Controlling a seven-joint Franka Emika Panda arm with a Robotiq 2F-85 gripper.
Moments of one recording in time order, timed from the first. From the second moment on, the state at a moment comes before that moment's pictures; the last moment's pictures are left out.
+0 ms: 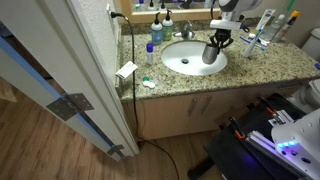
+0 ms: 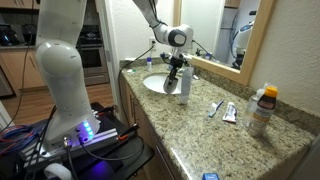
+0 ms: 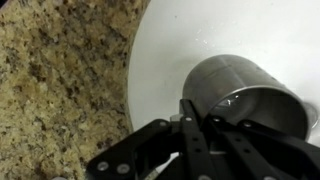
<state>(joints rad) -0.10 0.37 -0.07 -2.01 0.12 2.14 0.82</state>
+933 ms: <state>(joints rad) -0.02 0.57 -0.09 -1.89 0.16 2.33 1.06</state>
